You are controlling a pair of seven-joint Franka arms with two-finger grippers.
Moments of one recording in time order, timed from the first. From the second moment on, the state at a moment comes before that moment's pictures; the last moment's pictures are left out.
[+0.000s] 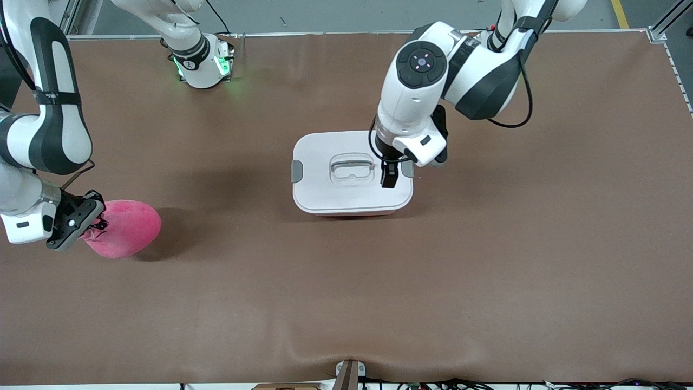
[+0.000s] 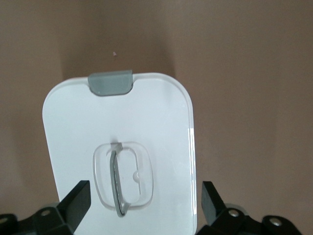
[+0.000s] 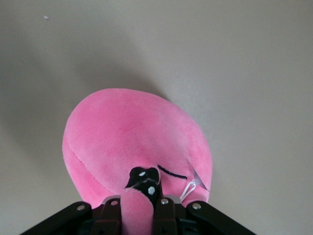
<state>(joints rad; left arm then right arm) -0.72 0.37 0.02 -1.46 -0.08 1.87 -2.22 -0.05 0.32 -0.11 -1.76 0.01 2.08 -1.18</state>
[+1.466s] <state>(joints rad) -0.89 0.50 0.02 -1.57 0.00 2.06 -2.43 0.04 0.31 -0.10 -1.62 -0.04 2.02 -1.71</state>
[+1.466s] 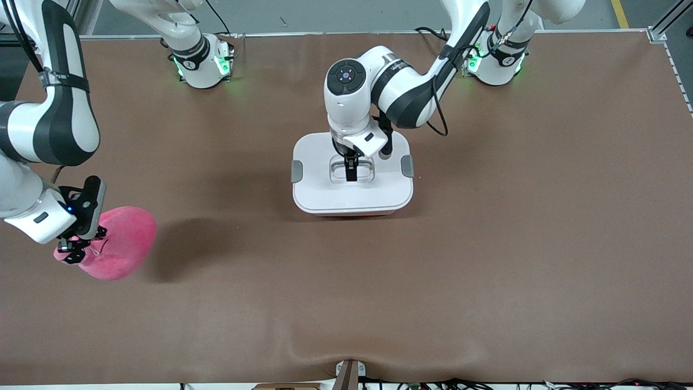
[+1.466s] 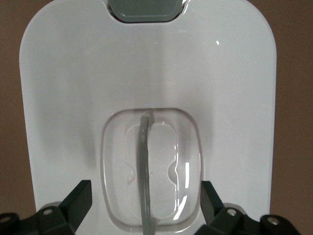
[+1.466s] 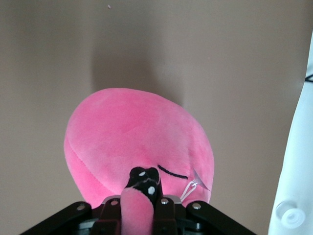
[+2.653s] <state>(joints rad) -0.89 0.49 0.02 -1.58 0.00 2.08 -2.43 0.26 0.28 -0.09 -1.58 -0.20 1.97 -2.00</state>
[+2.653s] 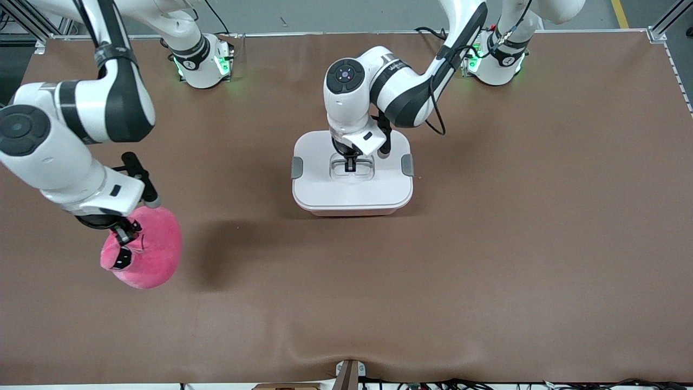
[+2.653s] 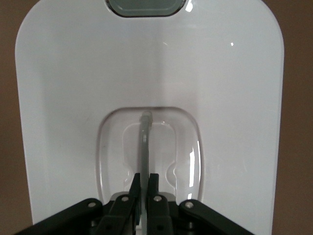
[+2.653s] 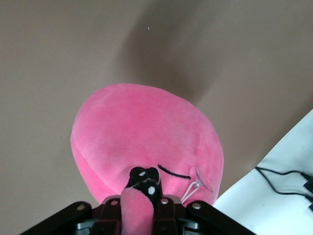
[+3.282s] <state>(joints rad) -0.89 0.41 0.03 -1.59 0.00 2.03 -2.43 0.29 0.26 -0.10 -1.58 -0.25 1.86 -1.84</state>
